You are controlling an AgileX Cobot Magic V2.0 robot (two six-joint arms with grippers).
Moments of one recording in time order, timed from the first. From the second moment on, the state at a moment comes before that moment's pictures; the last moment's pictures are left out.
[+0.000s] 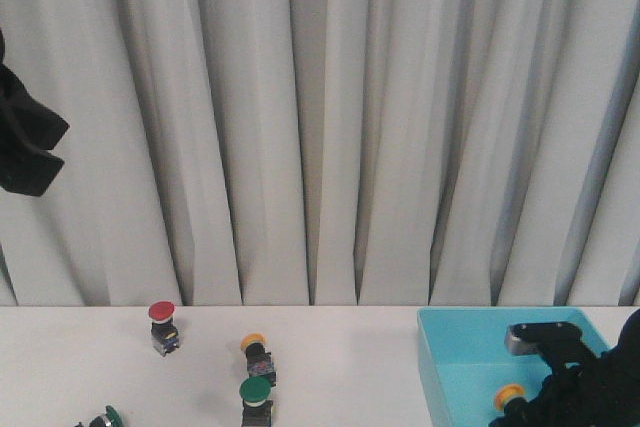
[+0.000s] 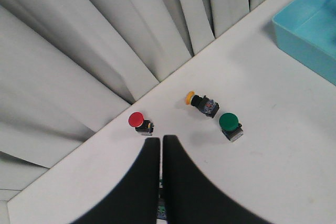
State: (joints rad) left arm -0.50 1.34 -1.91 0.19 1.28 0.26; right arm -0.01 1.83 -1.08 0.39 0.61 -0.49
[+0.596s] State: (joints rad) left arm -0.50 1.34 -1.91 0.19 1.28 0.26; right arm 0.07 1.90 -1.08 0.19 0.63 -0.38
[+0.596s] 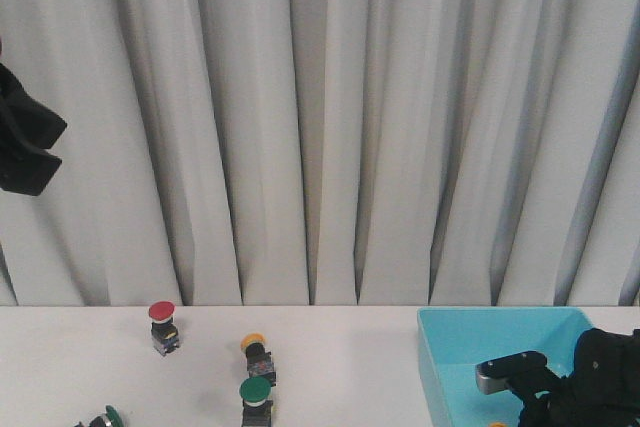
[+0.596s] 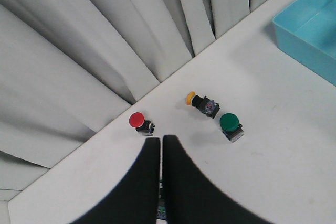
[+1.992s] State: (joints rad) left arm -0.50 1.34 -1.91 0.19 1.13 0.26; right arm 0.07 1.06 -1.26 0.35 0.39 -0.41
